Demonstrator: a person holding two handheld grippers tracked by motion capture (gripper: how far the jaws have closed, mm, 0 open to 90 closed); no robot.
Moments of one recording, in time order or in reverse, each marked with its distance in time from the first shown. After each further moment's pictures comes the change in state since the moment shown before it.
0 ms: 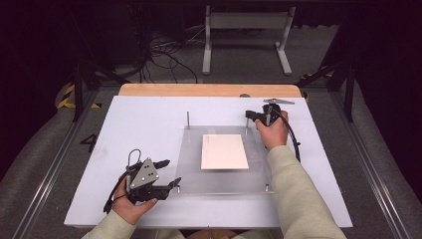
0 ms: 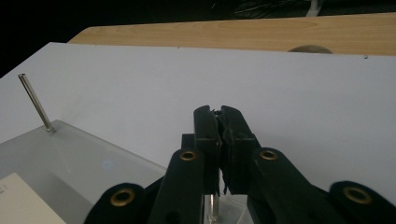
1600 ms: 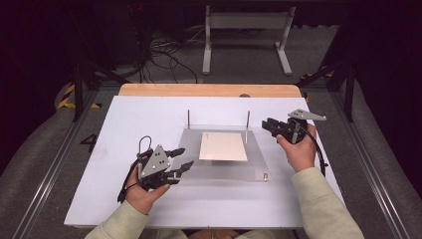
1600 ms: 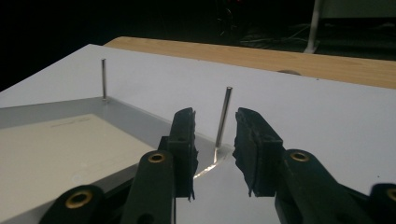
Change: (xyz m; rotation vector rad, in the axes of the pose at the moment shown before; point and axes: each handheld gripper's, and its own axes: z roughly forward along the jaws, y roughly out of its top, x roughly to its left) left arm 0.005 0.041 0.017 -0.075 -0.019 0.023; right arm 0.016 -0.021 -0.109 -0.105 0.032 -0.152
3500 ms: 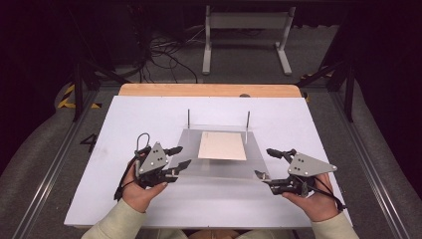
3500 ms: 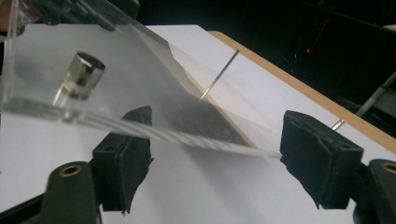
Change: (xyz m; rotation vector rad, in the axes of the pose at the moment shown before) left arm 0.005 0.004 -0.005 0.033 0.002 -0.001; right arm 0.101 -0.033 -0.082 -0.047 0.205 -0.490
